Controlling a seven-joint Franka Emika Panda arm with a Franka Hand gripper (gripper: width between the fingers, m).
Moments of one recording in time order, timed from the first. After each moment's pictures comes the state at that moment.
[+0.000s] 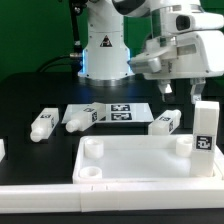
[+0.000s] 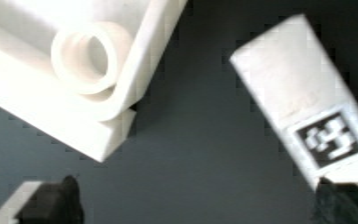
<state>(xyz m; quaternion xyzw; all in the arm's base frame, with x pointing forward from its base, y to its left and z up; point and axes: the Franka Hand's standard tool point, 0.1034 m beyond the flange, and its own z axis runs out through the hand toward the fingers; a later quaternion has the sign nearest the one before) 0.472 0.126 0.069 0.59 0.80 0.10 0.08</state>
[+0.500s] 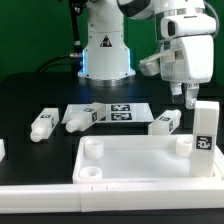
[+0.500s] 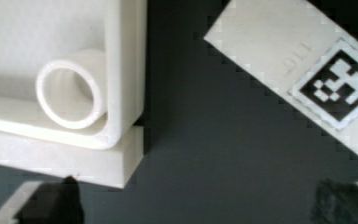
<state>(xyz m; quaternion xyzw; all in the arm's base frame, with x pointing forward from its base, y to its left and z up) 0.474 0.121 0.068 0.72 0.68 0.11 0.06</state>
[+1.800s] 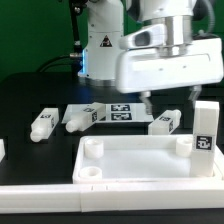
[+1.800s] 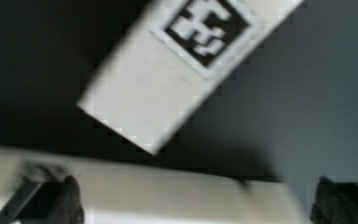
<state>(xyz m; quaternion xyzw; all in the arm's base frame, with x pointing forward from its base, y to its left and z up) 0.475 0.086 0.058 0.99 -0.10 0.06 -0.05</state>
